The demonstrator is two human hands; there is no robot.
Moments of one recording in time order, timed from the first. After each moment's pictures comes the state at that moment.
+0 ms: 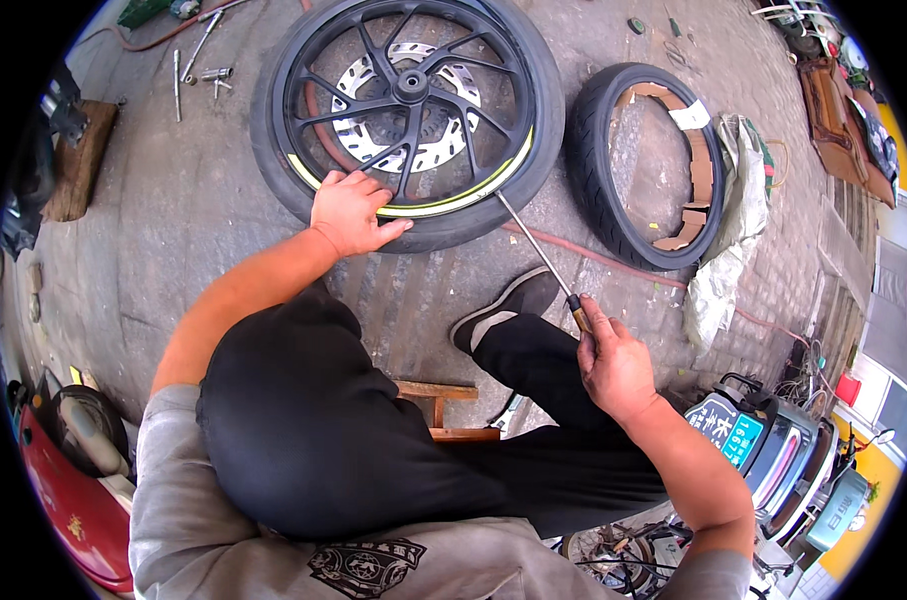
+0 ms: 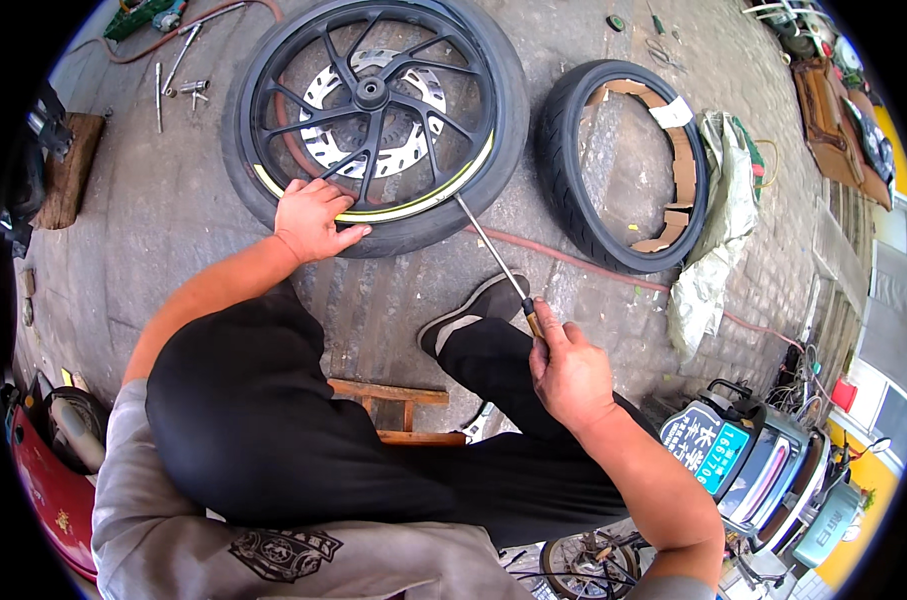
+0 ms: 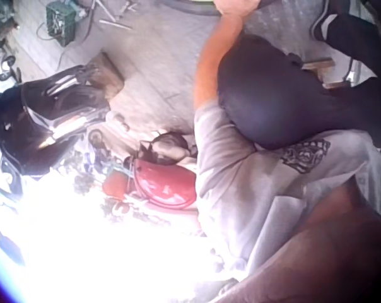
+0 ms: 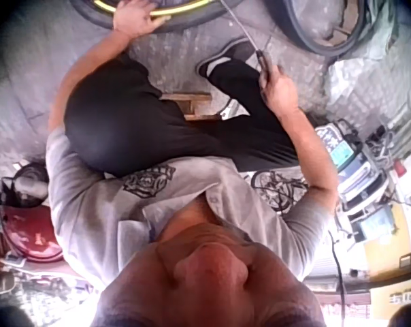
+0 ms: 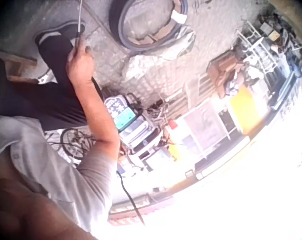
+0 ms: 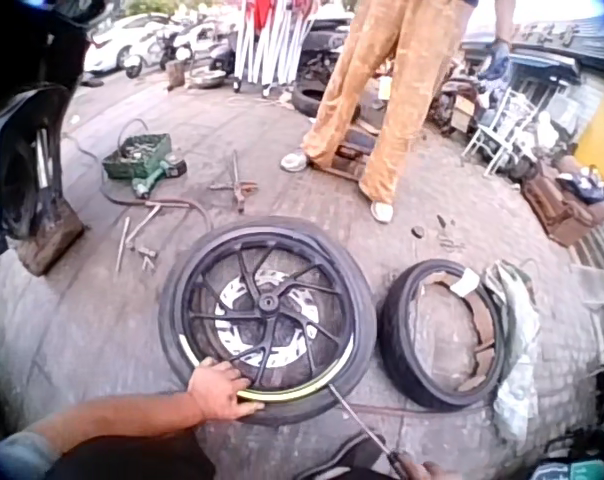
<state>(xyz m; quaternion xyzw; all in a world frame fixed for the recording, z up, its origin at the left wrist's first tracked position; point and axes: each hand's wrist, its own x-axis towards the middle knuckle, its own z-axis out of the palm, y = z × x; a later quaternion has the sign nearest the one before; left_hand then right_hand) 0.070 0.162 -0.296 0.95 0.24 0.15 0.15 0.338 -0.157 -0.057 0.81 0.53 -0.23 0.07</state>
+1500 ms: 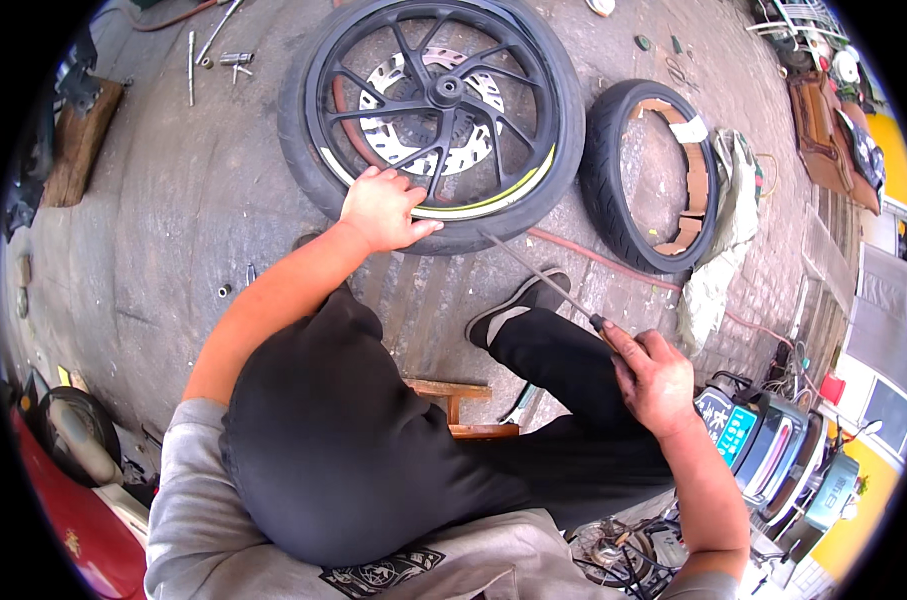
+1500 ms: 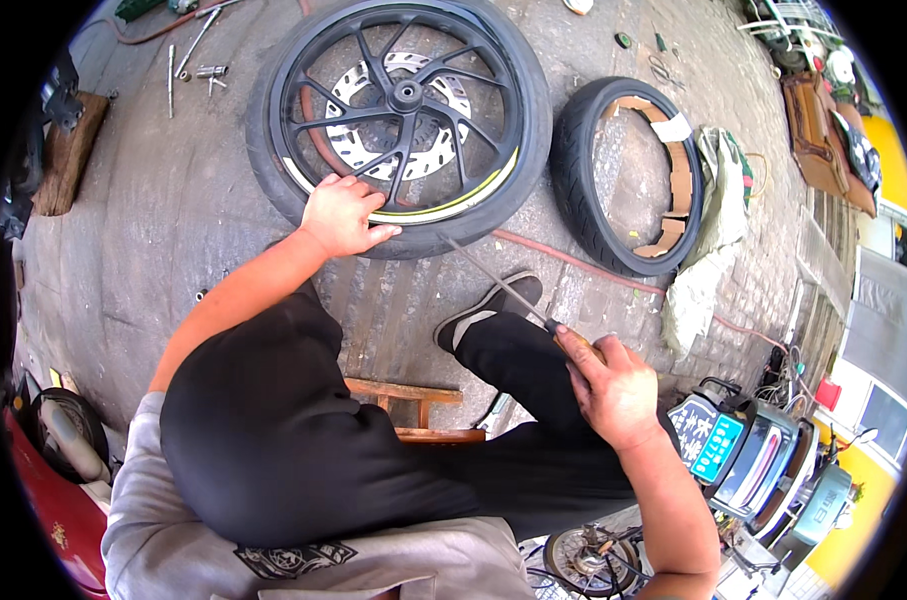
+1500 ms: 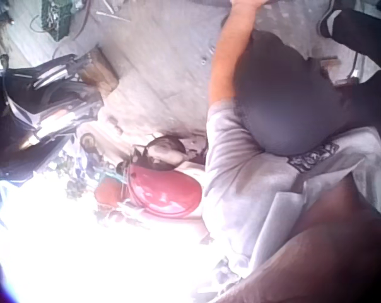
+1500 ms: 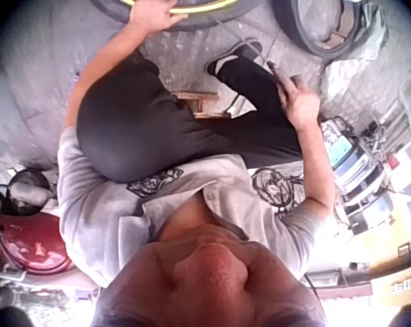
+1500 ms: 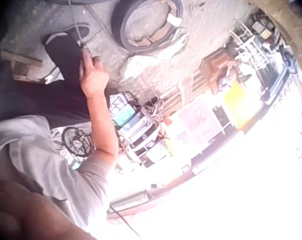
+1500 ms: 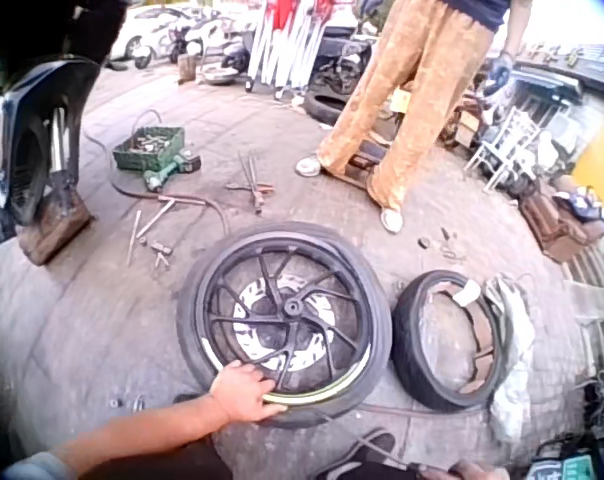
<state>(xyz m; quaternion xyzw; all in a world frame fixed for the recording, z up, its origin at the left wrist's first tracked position) 0.057 0.171 -0.297 0.95 0.24 0.08 0.19 0.306 -0.136 0.007 0.74 0.65 -0.13 0.13</state>
